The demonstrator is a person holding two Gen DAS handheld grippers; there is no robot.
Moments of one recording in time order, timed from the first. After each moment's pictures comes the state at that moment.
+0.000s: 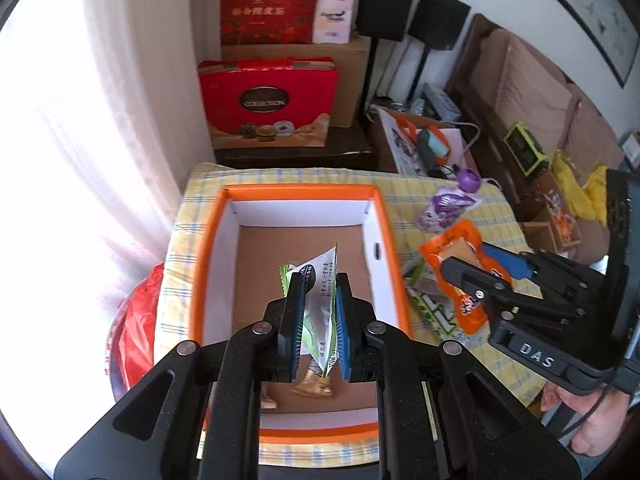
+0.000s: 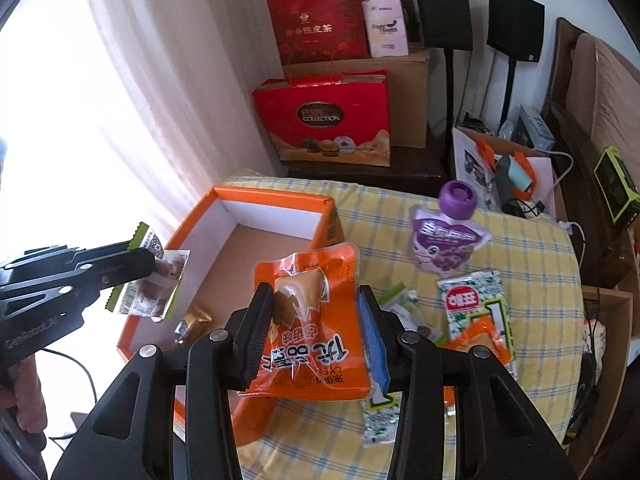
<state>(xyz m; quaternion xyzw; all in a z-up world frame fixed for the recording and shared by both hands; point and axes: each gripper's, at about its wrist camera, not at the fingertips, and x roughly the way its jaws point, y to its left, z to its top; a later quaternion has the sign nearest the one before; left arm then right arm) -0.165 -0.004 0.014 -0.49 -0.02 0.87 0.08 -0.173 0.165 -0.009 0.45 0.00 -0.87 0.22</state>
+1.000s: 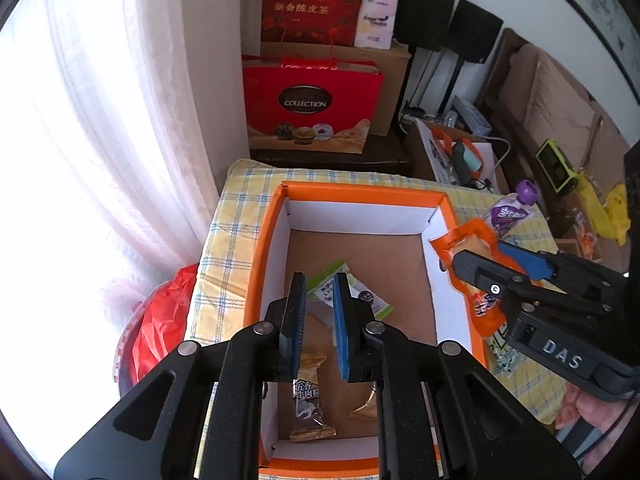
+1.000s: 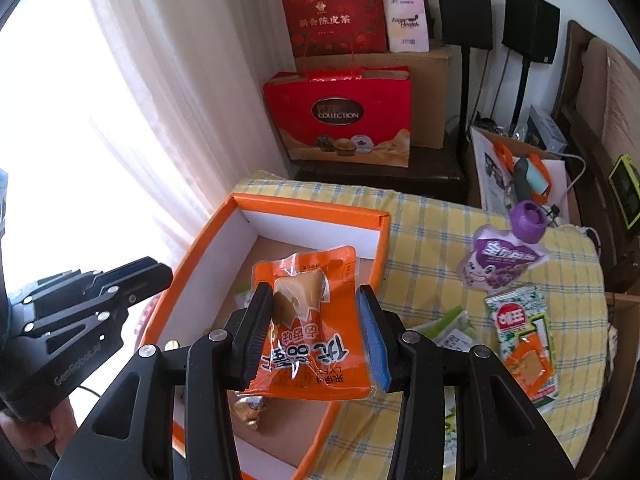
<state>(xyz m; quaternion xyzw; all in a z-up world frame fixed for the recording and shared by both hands) -0.181 -0.053 -0.021 -0.47 -0.03 0.88 0.05 -0.194 0.108 -0.026 0.46 -0.01 -0.86 0.21</state>
